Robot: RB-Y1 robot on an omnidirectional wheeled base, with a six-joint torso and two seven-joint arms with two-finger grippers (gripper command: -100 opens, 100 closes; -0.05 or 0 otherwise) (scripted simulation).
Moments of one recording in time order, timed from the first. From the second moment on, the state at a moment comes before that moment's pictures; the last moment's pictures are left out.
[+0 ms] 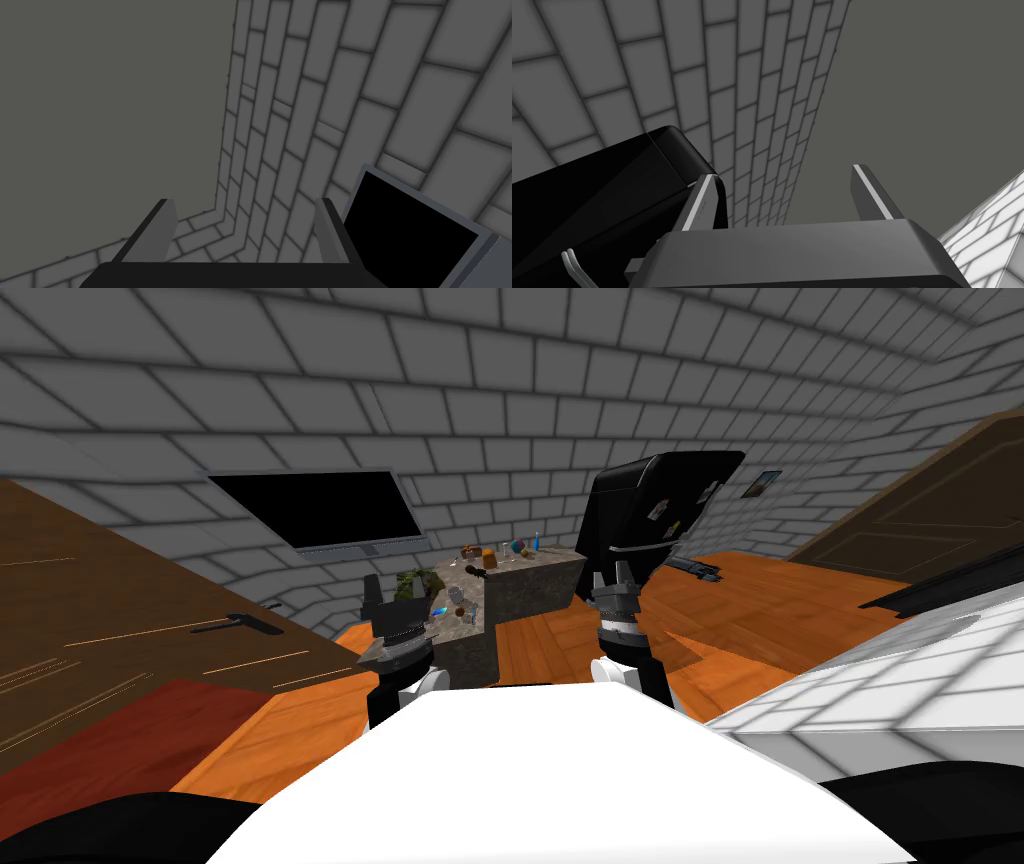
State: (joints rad) left arm 0.55 -0.02 -0.06 -2.39 0.10 -0.60 0.07; right arm 0.52 0.00 0.05 -2.33 -0.09 -0.44 0.05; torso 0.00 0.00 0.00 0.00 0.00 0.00
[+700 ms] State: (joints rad) left arm 0.54 0.10 0.04 -2.39 0.12 -0.47 0.13; right arm 0.52 0.00 0.05 -2.33 -0.09 -0.44 0.05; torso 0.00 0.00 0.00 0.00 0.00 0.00
